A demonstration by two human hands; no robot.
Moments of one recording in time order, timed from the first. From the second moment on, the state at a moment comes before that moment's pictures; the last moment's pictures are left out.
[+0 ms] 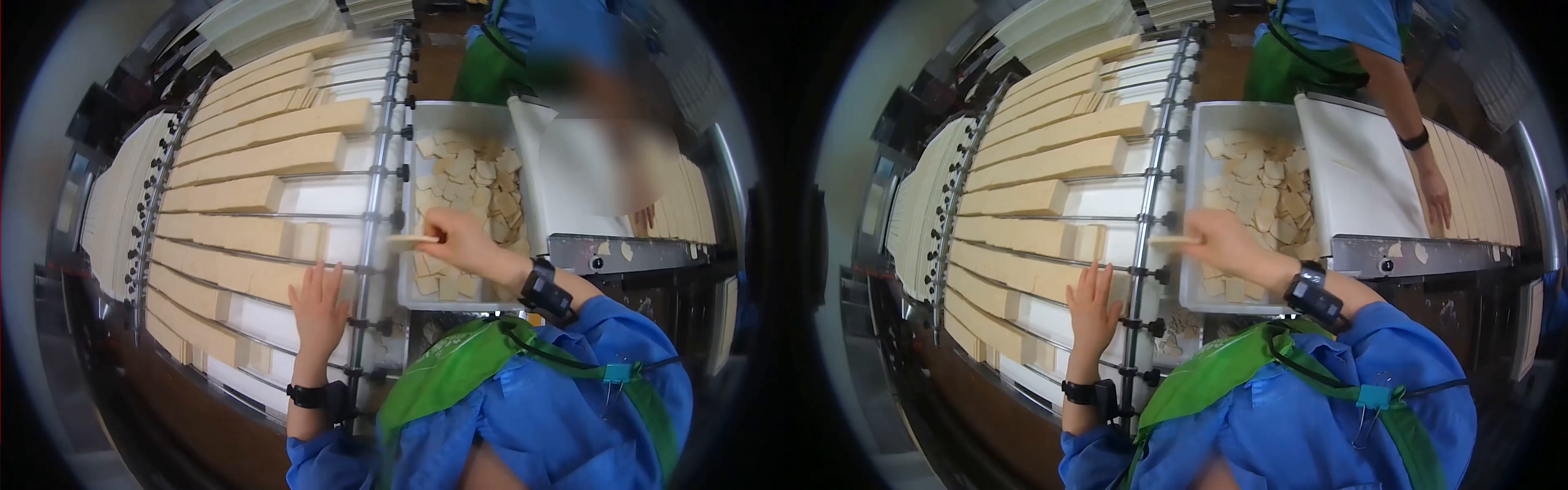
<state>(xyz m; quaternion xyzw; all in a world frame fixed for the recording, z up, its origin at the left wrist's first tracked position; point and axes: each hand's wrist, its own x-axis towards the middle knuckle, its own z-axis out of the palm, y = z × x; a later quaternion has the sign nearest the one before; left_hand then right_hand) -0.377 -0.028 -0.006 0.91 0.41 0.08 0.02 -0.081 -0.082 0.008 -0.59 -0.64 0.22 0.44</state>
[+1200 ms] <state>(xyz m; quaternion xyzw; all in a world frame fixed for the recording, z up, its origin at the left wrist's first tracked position) 0.372 -0.119 -0.083 0.95 -0.11 0.10 0.29 0.298 -0.392 -0.101 -0.91 -0.07 0.05 0.41</state>
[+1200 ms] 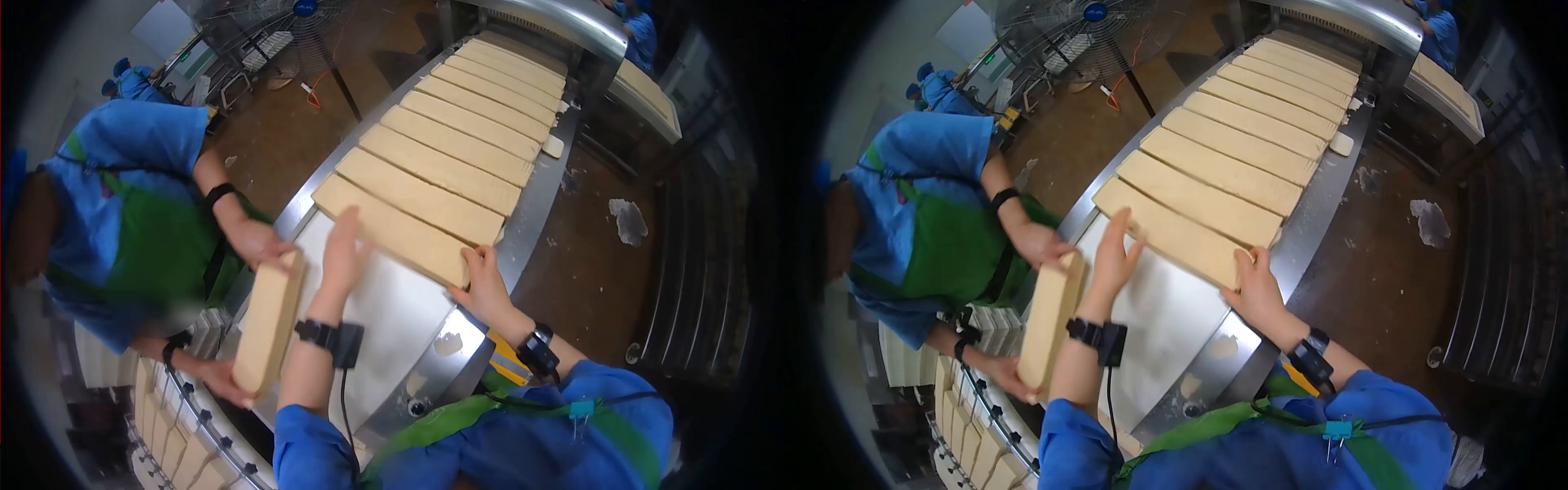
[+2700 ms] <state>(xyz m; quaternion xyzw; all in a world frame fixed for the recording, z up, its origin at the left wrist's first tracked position) -0.302 -0.001 0.006 0.65 0.54 0.43 0.33 0.056 -0.223 0.020 -0.58 -0.62 0.33 0.40</state>
